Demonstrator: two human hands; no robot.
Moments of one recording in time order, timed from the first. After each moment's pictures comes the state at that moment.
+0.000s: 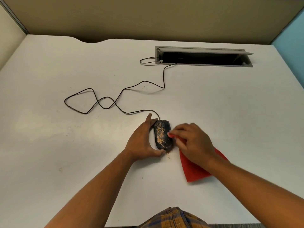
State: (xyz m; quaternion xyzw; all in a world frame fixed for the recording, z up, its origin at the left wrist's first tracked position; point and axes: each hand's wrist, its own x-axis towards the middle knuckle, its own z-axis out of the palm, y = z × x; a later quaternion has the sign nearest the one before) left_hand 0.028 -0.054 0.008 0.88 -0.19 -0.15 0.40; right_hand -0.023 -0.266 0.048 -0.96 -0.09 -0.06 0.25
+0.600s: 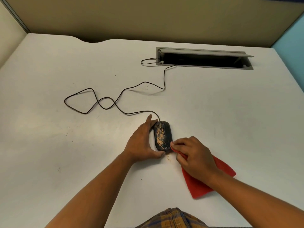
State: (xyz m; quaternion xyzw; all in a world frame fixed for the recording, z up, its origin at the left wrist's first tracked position) left_hand 0.027 -0.053 0.008 0.88 -0.19 -0.14 0.40; right_hand -0.054 -0.270 0.025 -0.96 -0.11 -0.04 0.24
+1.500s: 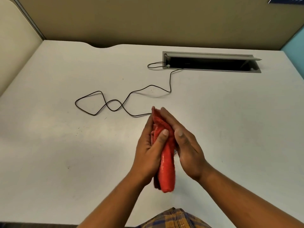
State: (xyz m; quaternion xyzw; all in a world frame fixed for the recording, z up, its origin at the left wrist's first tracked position) left_hand -0.031 -0.074 0.101 0.66 -0.04 -0.07 0.74; right_hand -0.039 -0.196 0.119 -0.71 -0.10 0.04 0.70
